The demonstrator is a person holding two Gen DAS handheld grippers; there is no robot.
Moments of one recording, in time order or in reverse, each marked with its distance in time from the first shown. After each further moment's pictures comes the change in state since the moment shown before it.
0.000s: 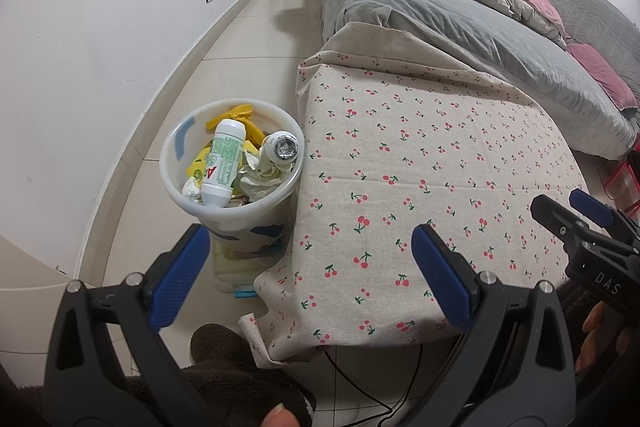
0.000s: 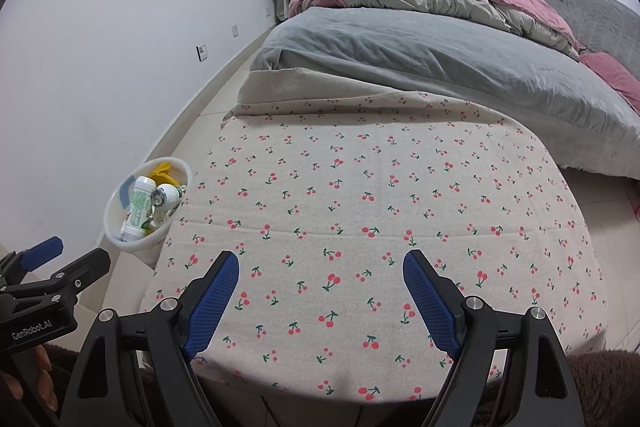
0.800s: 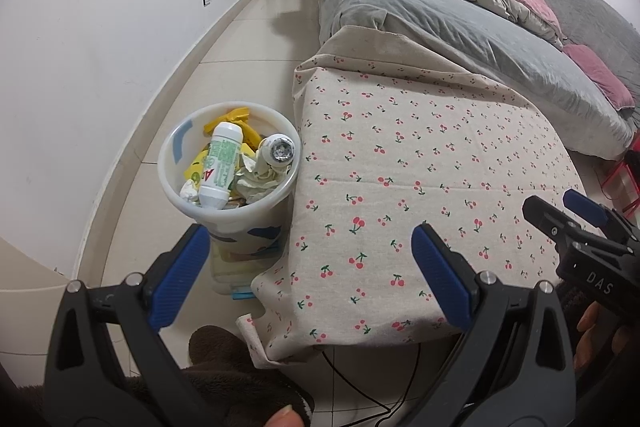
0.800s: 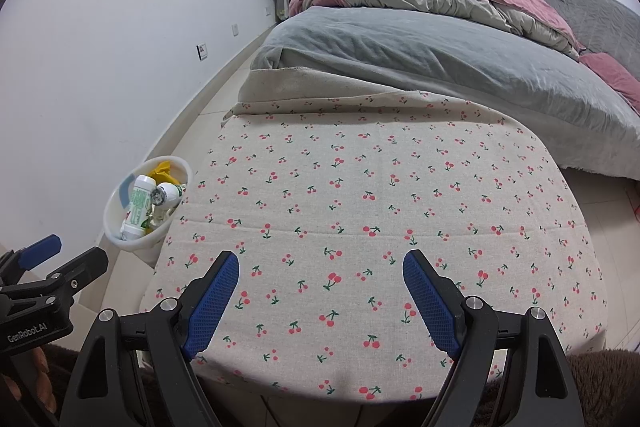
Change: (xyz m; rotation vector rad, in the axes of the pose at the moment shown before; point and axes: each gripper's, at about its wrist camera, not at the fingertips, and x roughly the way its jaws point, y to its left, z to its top) left arm -0.005 -0.002 0.000 0.003 -0.010 -0.010; right arm 0.000 0.001 -0.001 0.000 0.001 0.000
